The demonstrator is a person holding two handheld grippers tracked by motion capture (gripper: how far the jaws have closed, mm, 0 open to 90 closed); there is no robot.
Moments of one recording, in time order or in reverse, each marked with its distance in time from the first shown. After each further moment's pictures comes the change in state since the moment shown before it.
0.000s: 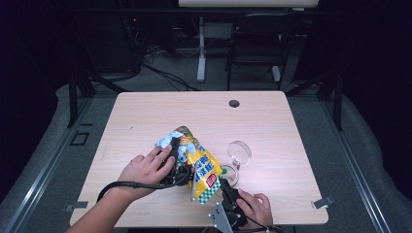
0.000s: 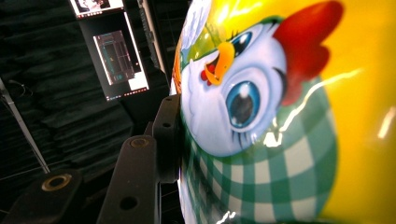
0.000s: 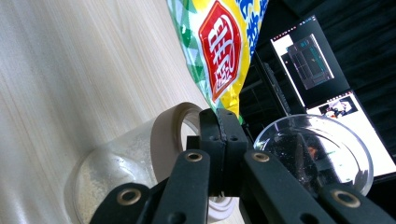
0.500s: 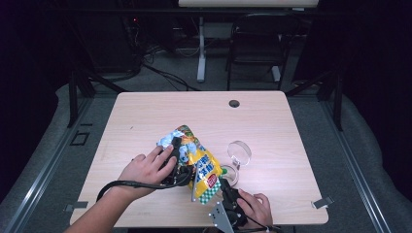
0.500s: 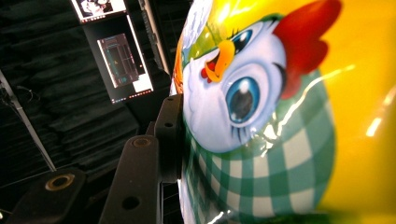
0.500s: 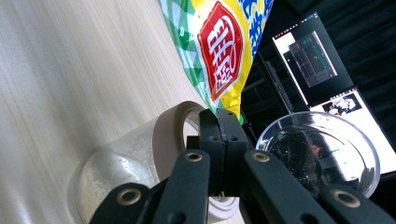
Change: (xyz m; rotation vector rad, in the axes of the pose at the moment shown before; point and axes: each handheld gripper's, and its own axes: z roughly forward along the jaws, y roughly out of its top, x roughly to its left) left arm 0.004 0.003 -0.003 0.003 0.012 0.035; right arm -0.002 0.000 -0.001 0.030 0.005 -0.010
